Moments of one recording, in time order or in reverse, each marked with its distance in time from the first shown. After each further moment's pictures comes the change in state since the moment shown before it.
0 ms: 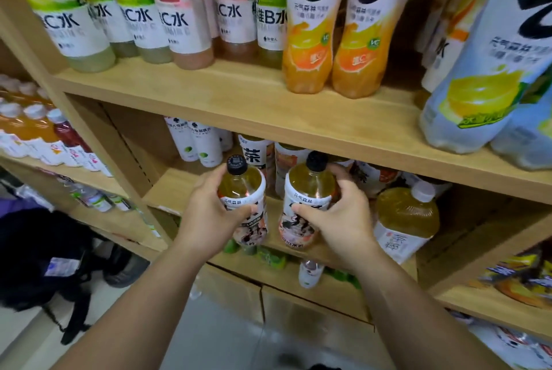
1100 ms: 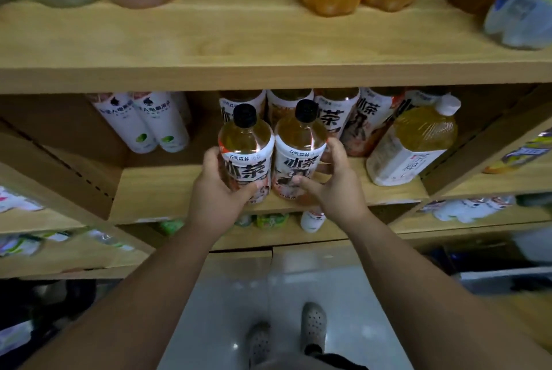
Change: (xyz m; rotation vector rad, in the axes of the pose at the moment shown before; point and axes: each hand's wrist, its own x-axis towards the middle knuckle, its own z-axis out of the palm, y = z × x) left_hand 0.072 -0.094 0.008 -0.145 -0.362 0.057; right_hand -0.009 0.033 0.103 -0.038 0.253 0.166
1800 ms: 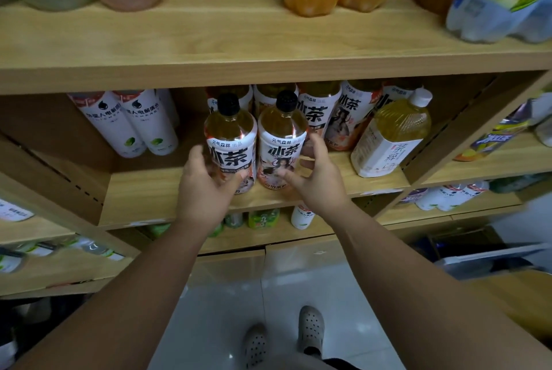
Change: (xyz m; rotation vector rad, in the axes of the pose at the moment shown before) left_hand 0.002 0.002 -0.004 0.058 0.090 -0.004; right_hand -0.007 -0.012 0.008 -0.006 0.001 0.070
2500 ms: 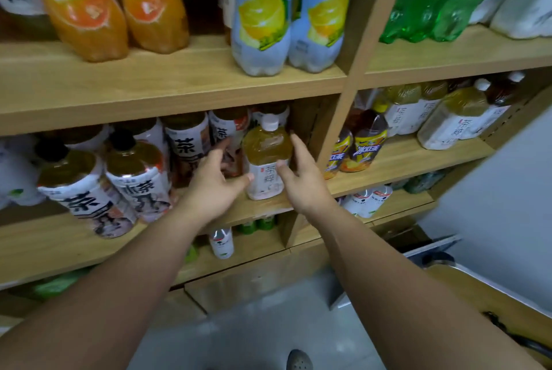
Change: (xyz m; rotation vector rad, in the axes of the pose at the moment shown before) left_hand -0.021 0.150 0.176 0.056 -0.389 0.167; right_hand 0.006 0.058 -0.195 -0.055 0.136 0.037
